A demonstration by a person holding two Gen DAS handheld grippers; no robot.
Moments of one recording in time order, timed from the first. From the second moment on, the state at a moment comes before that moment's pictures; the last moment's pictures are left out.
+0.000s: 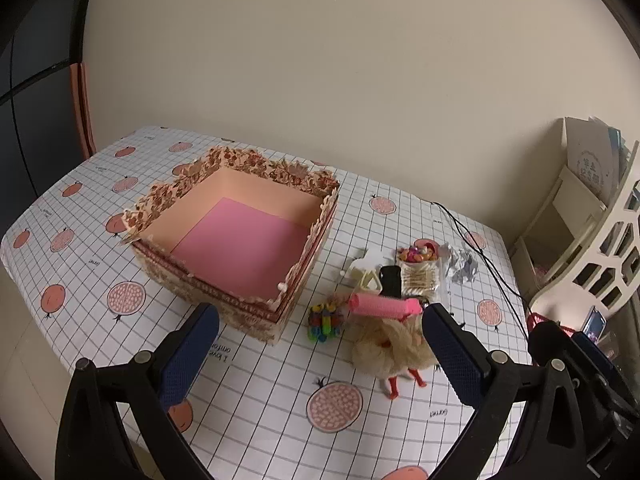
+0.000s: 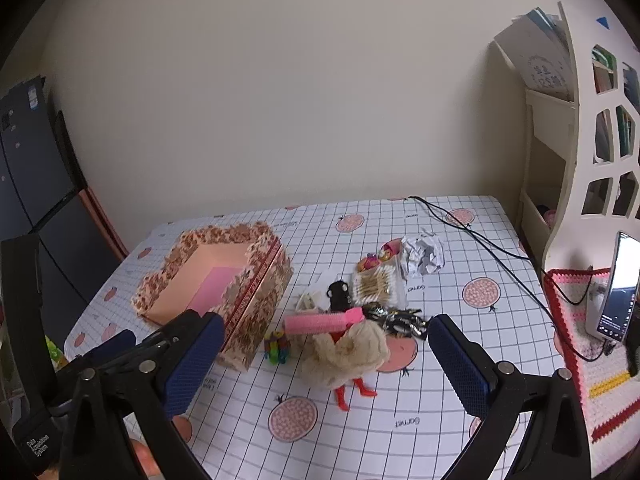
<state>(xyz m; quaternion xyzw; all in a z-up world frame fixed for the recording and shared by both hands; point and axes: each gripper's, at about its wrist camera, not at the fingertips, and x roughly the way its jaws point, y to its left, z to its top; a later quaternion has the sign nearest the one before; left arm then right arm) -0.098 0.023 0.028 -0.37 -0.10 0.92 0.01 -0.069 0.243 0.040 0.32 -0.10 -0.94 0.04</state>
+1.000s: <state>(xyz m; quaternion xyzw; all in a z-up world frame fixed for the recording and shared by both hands) -0.183 0.053 -0.089 -0.52 -0.13 0.85 -0.01 -0.165 0.284 -0.088 0.46 -0.21 -0.86 0.05</state>
